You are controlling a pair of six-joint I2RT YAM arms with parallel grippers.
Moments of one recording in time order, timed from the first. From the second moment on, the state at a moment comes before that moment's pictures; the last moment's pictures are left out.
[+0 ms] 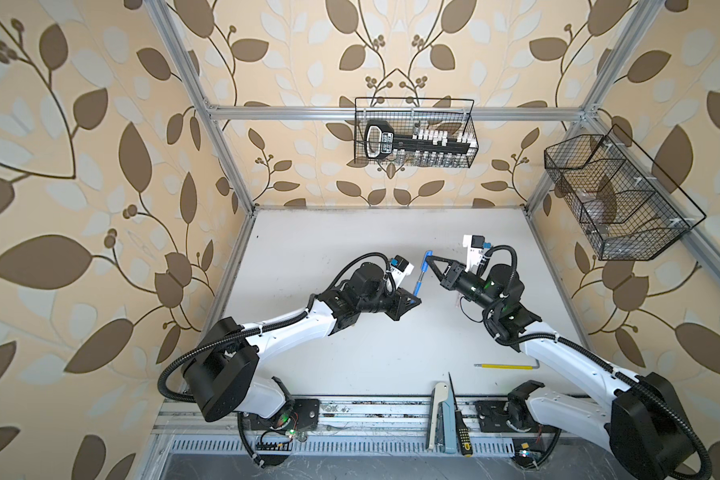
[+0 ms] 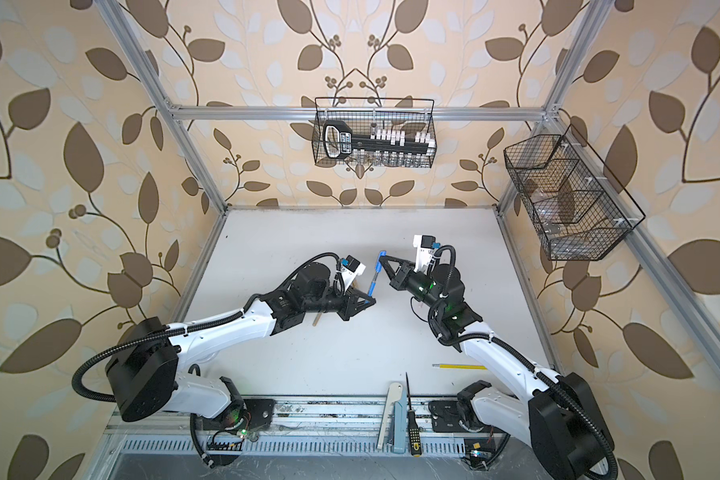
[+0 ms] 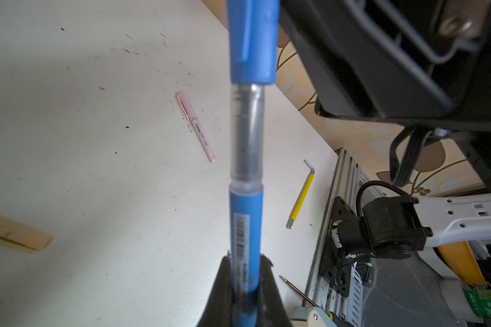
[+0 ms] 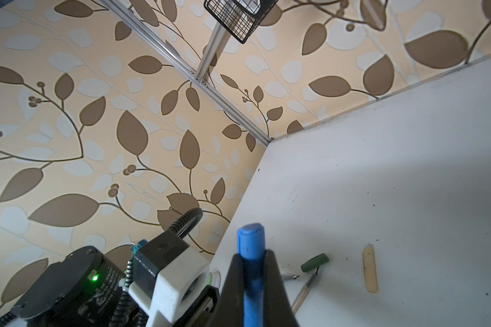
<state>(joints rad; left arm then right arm) -0.77 1.41 0.85 0.09 0.44 -0.39 0.43 1.11 0.56 0.51 -0.31 0.81</state>
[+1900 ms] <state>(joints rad) -0.78 1.39 0.91 0.14 0.40 -0.29 0.39 0.96 0.69 0.24 -0.40 0.57</state>
